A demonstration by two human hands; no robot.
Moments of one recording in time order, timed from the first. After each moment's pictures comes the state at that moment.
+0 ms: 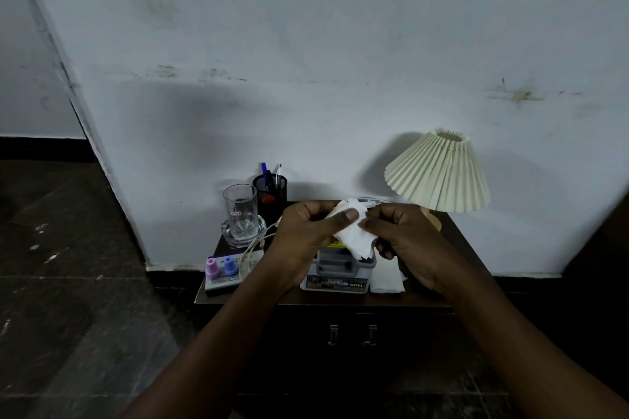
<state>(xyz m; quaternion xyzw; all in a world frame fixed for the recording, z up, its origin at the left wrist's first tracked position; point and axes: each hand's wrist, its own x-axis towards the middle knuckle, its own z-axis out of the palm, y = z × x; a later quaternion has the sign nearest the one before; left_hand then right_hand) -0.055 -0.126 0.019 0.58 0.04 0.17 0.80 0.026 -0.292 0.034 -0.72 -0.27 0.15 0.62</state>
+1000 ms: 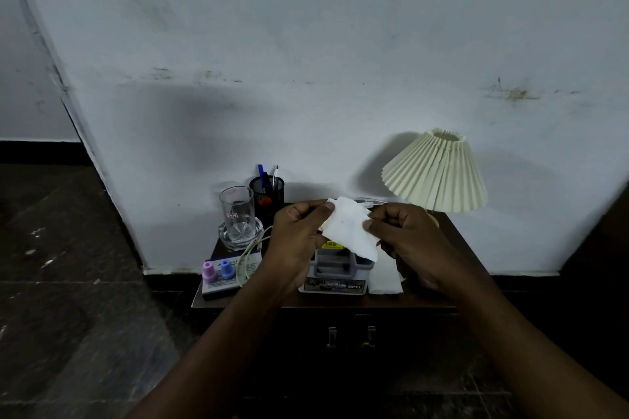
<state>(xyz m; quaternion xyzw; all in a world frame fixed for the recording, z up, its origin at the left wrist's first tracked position) -0.049 -0.127 0.014 0.53 0.11 0.23 0.81 0.027 -0.302 0.034 -0.74 -0.27 0.11 0.61</state>
